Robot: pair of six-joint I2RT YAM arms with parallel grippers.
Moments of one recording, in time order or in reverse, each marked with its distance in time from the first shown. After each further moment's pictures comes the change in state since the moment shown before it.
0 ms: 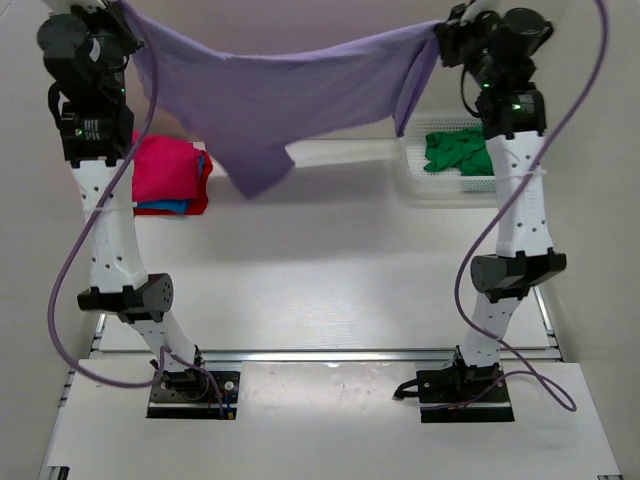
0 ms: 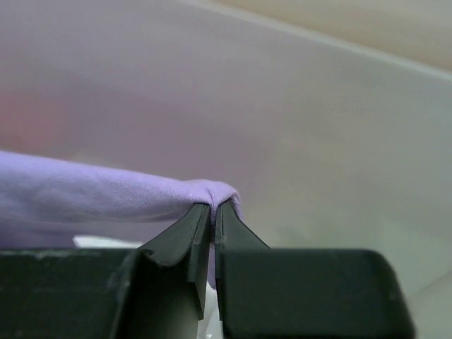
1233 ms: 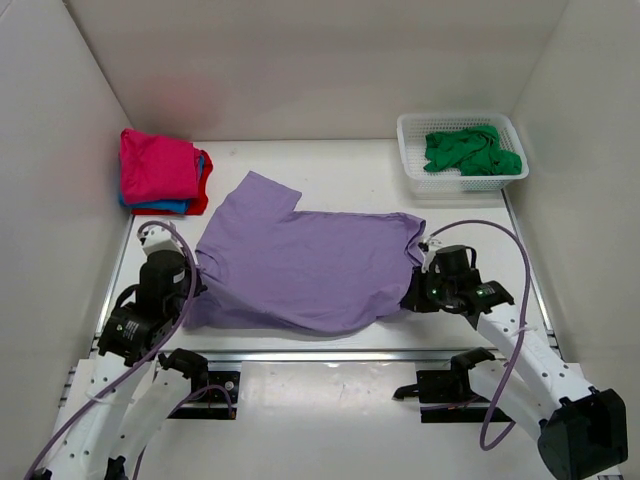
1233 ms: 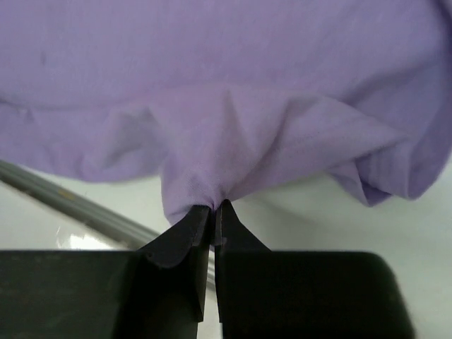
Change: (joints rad) left arm -0.396 -1.254 -1.690 -0.433 -0.249 -0.330; right arm 0.164 -1.106 -2.026 -0.102 -0.073 0.432
